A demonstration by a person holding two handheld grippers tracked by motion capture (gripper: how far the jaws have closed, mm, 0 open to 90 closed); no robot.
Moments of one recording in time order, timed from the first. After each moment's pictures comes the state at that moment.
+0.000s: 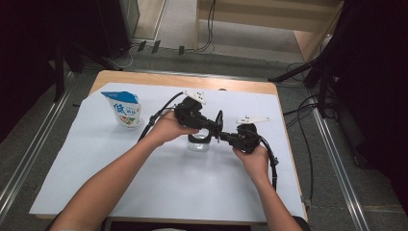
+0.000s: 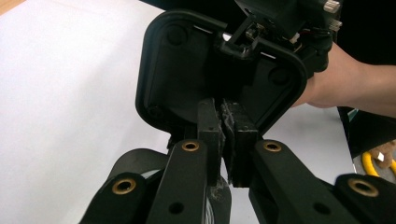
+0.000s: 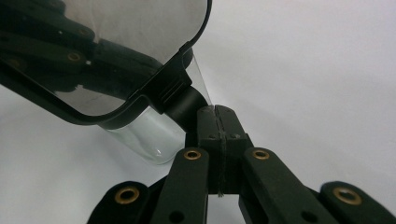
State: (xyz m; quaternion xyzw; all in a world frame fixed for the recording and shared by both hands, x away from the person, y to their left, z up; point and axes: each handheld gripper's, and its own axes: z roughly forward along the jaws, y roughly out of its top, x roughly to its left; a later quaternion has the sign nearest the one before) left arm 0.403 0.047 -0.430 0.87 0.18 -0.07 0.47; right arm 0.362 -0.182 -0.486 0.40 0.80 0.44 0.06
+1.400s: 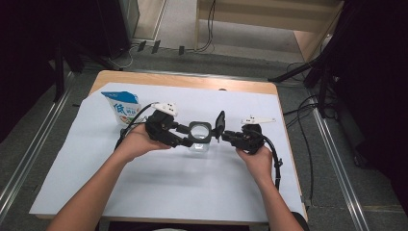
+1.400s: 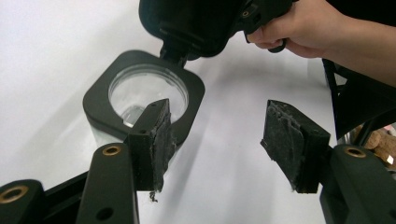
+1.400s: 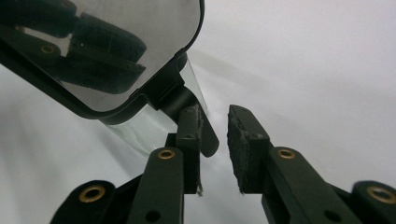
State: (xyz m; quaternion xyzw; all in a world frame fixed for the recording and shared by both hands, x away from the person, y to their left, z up) left arm 0.350 0.120 -0.434 0.86 0.21 -0.04 0.46; right arm 0.358 -0.193 -0.481 0.40 0.79 0.45 0.06
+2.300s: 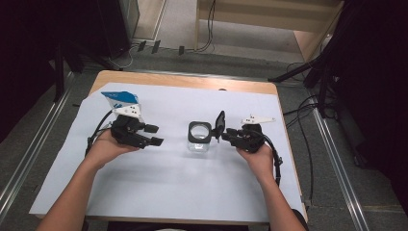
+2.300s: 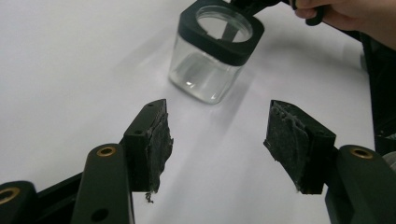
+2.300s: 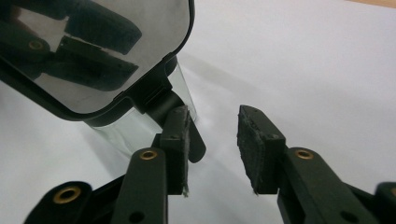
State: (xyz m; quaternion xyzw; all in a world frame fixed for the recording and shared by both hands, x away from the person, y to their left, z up) left arm 0.337 0.211 -0.451 0.84 0.28 0.01 0.46; right arm 0.364 -0.195 -0.483 0.38 0.80 0.45 0.09
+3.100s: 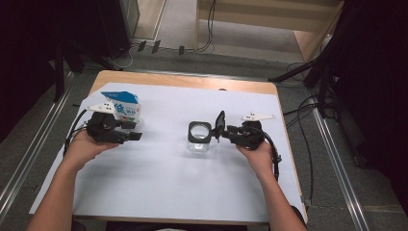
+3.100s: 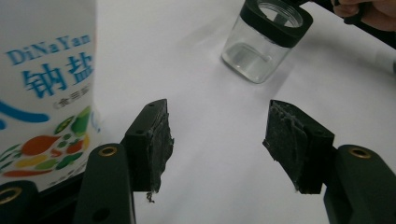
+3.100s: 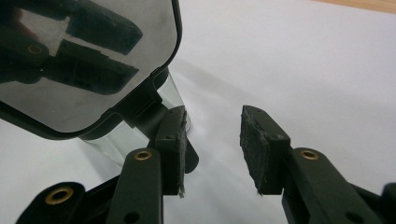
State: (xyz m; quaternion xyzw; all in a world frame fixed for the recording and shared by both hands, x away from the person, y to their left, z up) left arm 0.333 0.269 -0.451 0.82 0.34 0.04 0.45; right arm 0.371 -0.196 -0.481 0.39 0.80 0.46 0.08
